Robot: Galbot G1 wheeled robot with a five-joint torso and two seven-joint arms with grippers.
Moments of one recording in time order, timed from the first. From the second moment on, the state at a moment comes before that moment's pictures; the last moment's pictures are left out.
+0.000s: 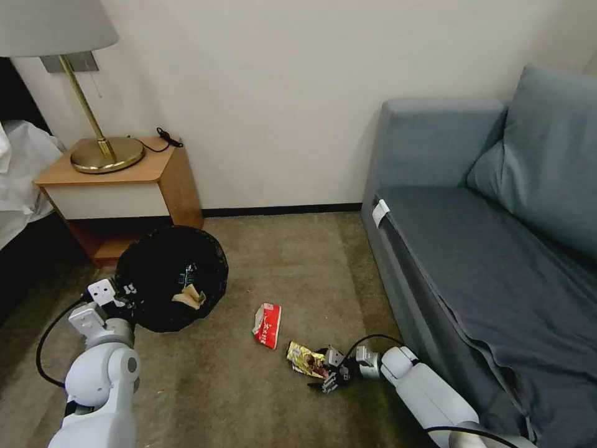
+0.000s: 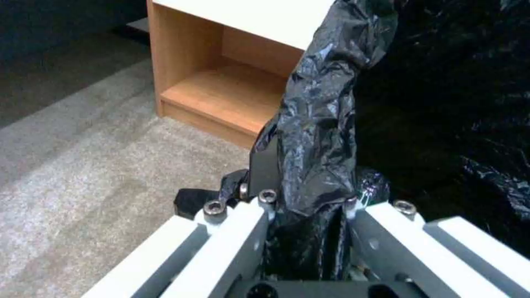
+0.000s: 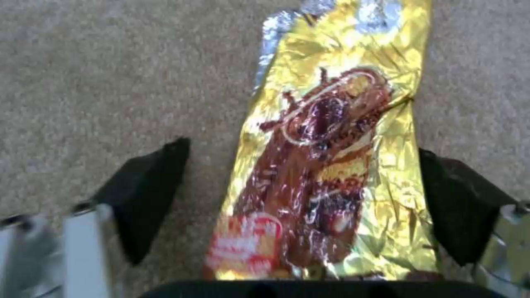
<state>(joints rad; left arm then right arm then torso) 1.27 -1.41 -0.82 -1.91 -0.44 0.40 -0.26 -0.73 1.32 0.00 0.60 -0.16 0.41 -0.85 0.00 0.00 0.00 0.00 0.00</state>
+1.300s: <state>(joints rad) 1.25 -1.41 -0.82 -1.90 -0.44 0.40 -0.26 -0.71 1.28 -0.09 0.90 0.22 0.37 -0.63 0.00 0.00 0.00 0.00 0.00</state>
